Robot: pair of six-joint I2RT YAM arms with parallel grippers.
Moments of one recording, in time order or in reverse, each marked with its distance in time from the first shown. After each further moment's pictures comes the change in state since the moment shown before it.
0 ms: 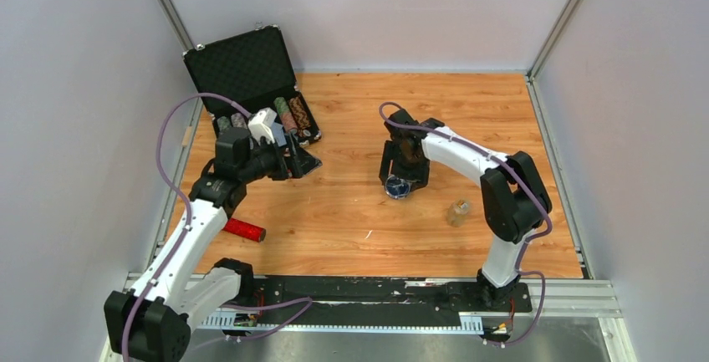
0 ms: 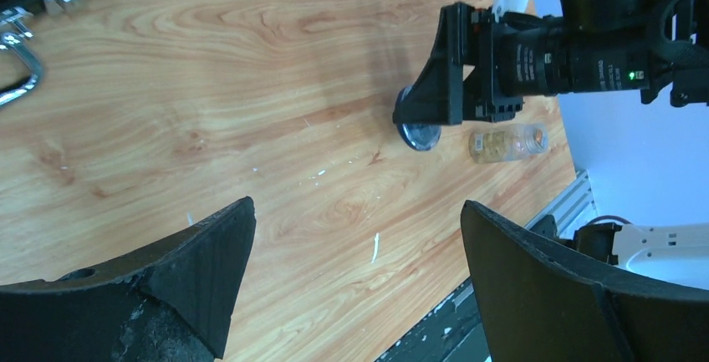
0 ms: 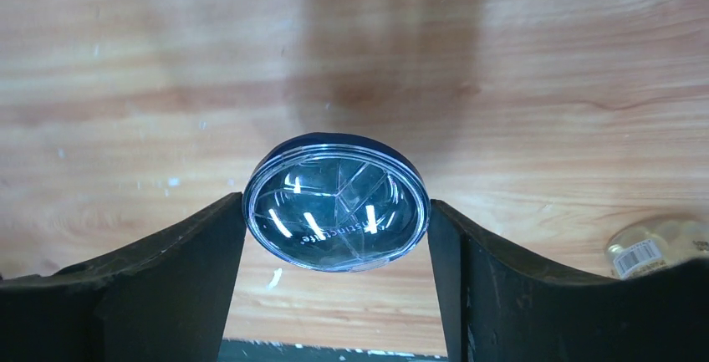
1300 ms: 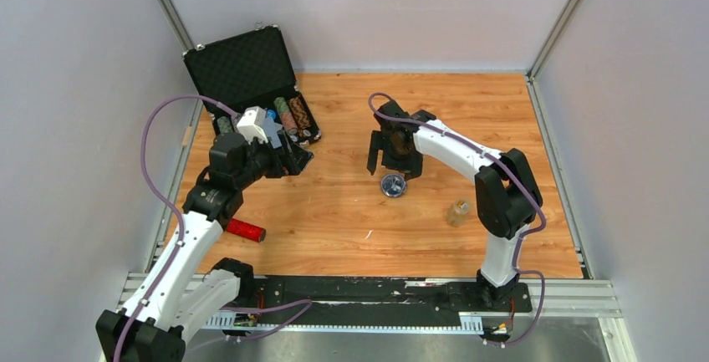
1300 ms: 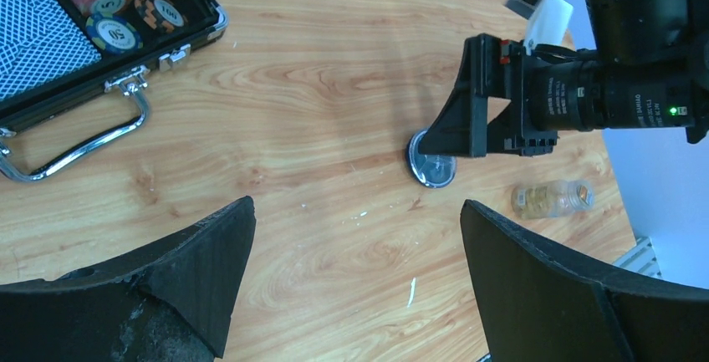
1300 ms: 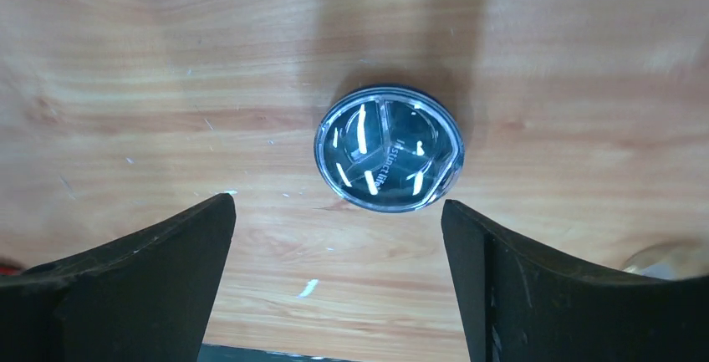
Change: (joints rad) left arm -0.056 -0.078 -0.005 0.024 -0.244 0.013; right arm 0.012 0.072 0.155 -0.012 0.051 -0.099
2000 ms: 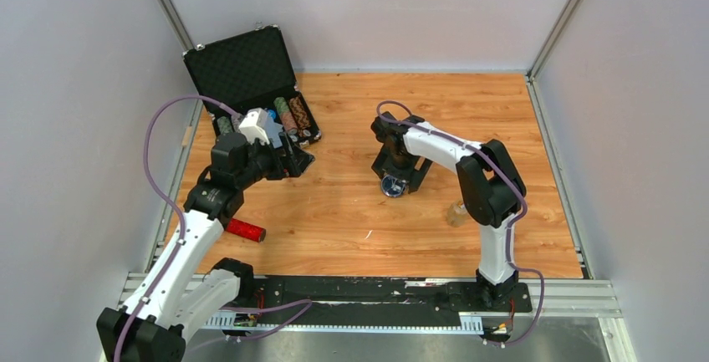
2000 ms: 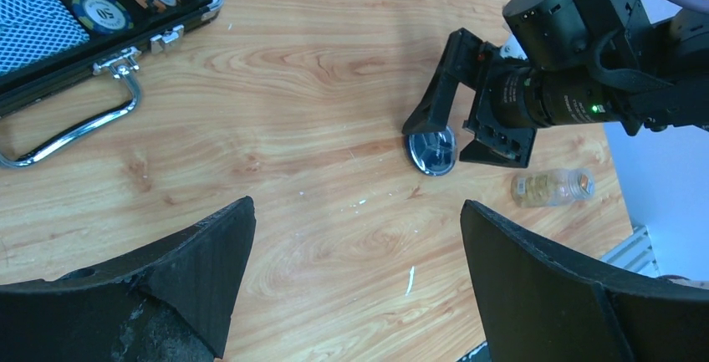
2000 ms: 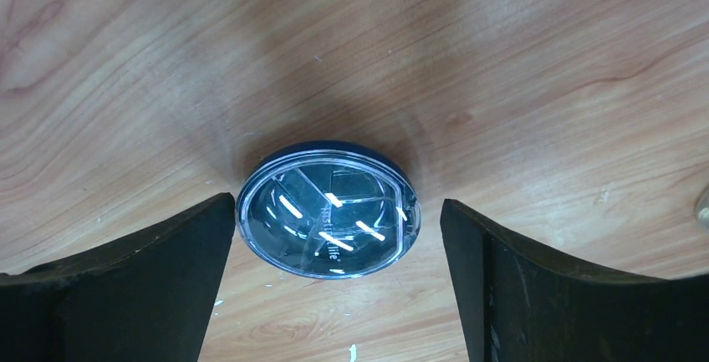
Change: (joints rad) left arm 0.000 0.009 -0.001 -0.032 0.012 -0.002; right arm -0.004 0.117 -0.001 -0.099 0.153 0.521
